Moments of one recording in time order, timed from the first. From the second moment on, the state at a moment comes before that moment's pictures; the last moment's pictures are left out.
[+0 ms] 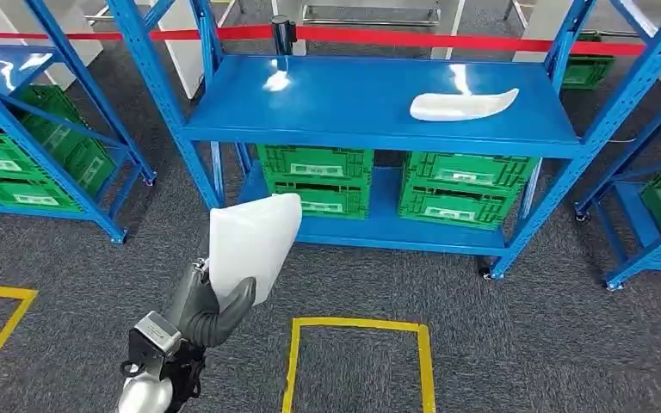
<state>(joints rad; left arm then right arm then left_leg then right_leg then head) 0.03 -0.02 -0.28 -1.61 -0.28 0.08 -0.66 -0.11 0.14 -1.18 -0.17 1.06 0.08 0.13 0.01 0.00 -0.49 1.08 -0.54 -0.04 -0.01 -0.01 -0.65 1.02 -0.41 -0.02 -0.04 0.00</state>
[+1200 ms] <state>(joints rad) -0.01 -0.03 -0.21 -1.57 -0.27 0.05 -0.66 -0.10 0.15 -1.18 -0.17 1.04 0.09 0.09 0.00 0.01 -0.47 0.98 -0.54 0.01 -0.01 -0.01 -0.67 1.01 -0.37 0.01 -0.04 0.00</state>
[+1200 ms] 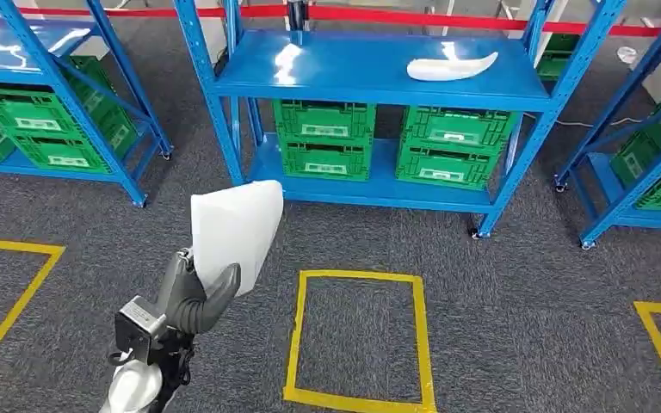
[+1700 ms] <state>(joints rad) -0.08 -0.04 -0.21 -1.51 -0.25 0.08 -0.67 -0.10 0.15 -1.20 -0.17 1.03 0.10 0.15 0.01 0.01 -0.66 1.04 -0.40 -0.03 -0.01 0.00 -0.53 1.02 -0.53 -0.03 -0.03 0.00</state>
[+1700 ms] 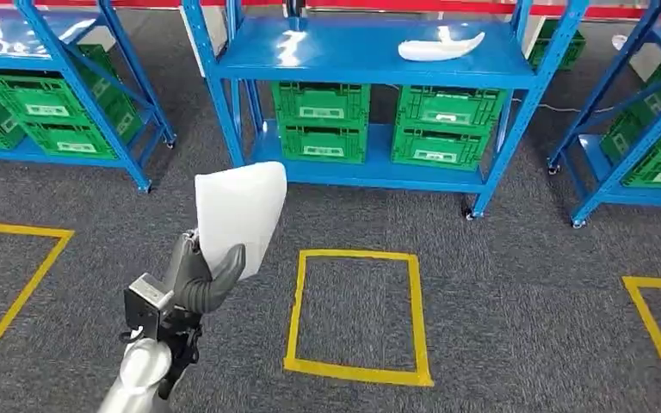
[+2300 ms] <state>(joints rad) 0.04 -0.02 -0.13 -1.59 -0.25 0.14 -0.67 -0.12 0.16 -1.16 -0.17 1.08 0.13 0.05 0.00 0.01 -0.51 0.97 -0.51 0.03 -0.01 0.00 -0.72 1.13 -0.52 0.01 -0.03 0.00</state>
